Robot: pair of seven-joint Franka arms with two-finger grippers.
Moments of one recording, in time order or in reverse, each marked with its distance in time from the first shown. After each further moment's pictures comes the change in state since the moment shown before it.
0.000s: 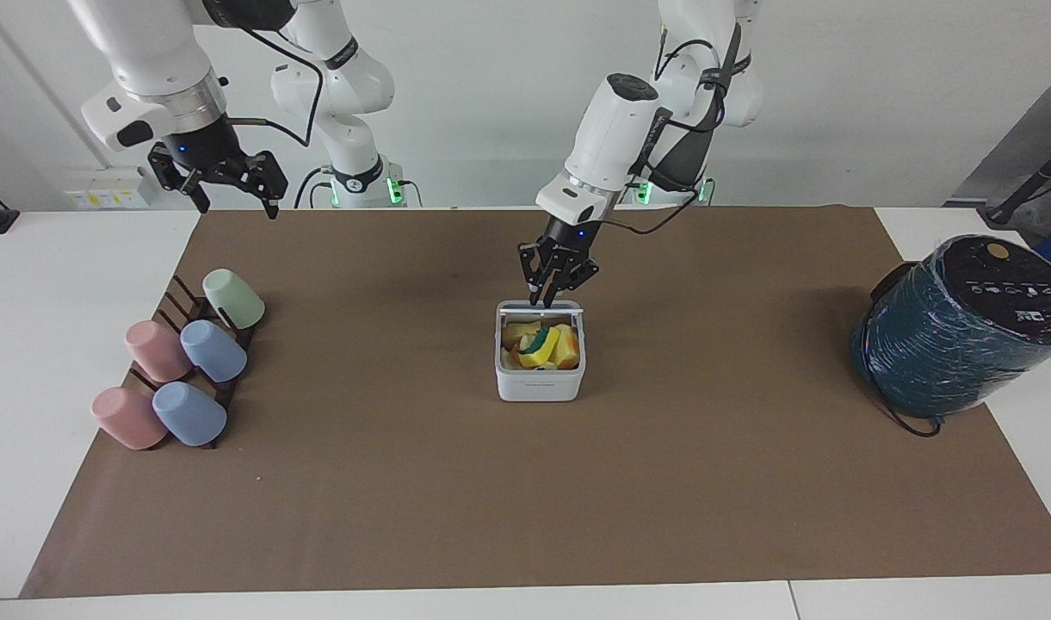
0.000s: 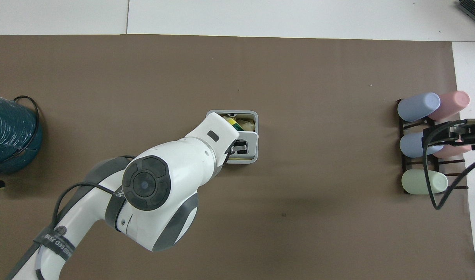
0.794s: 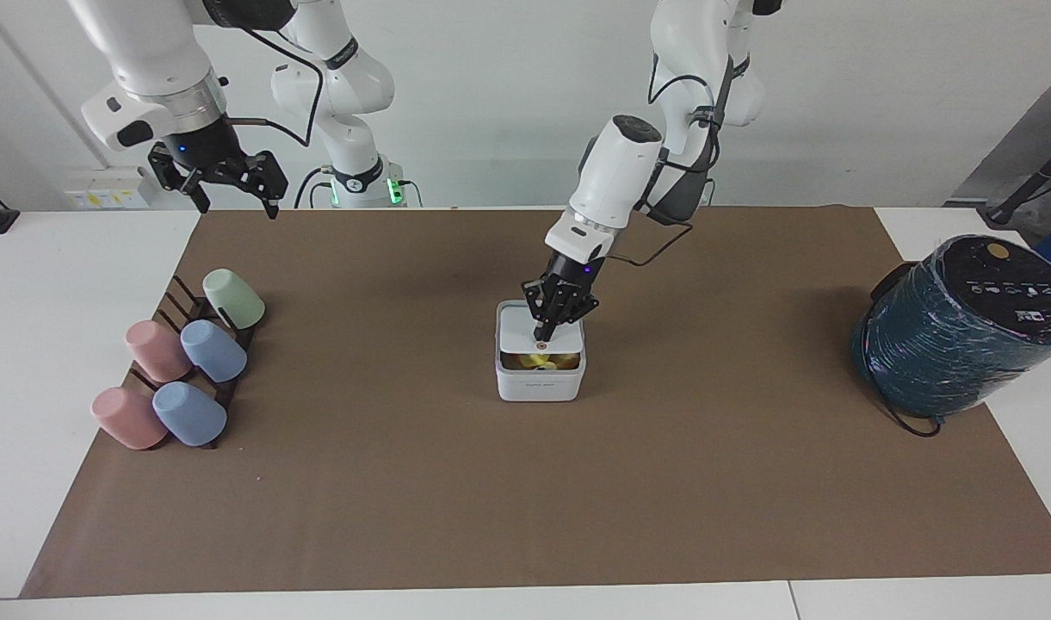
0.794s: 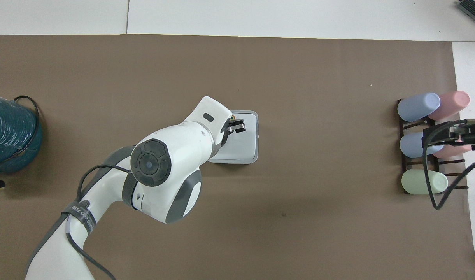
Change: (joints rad) left arm 0.017 0.133 0.011 0.045 -0.041 0.119 -0.001; right arm 0.000 0.000 0.000 0.000 0.000 0.000 0.000
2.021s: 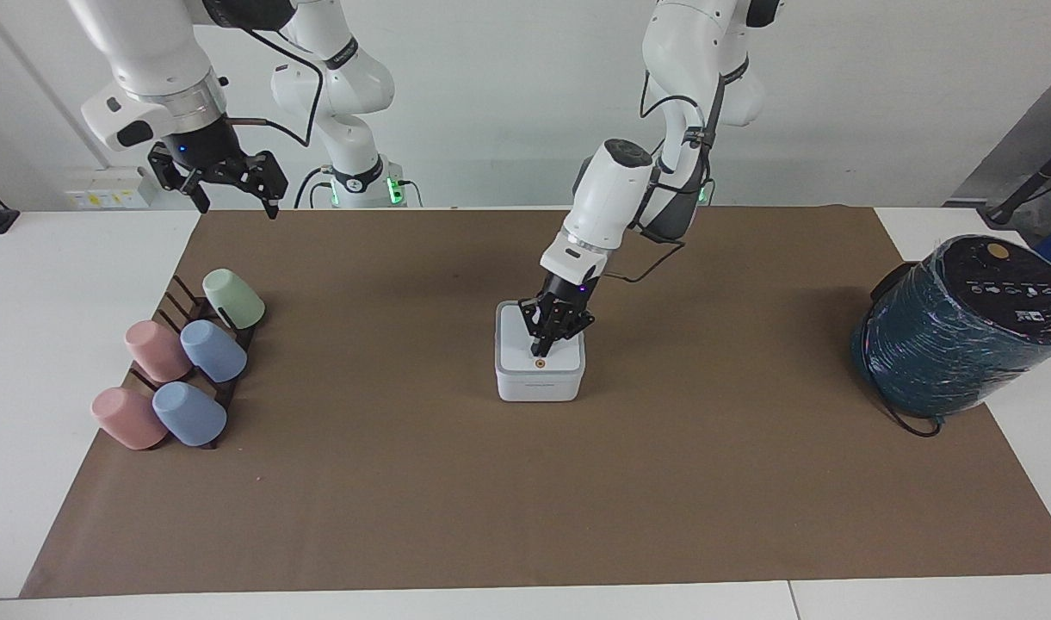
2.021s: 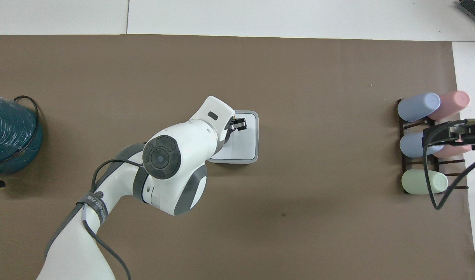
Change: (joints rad) left arm 0.000 0.046 0.000 0.013 0.000 0.024 0.000; right arm 0.000 0.000 0.000 0.000 0.000 0.000 0.000
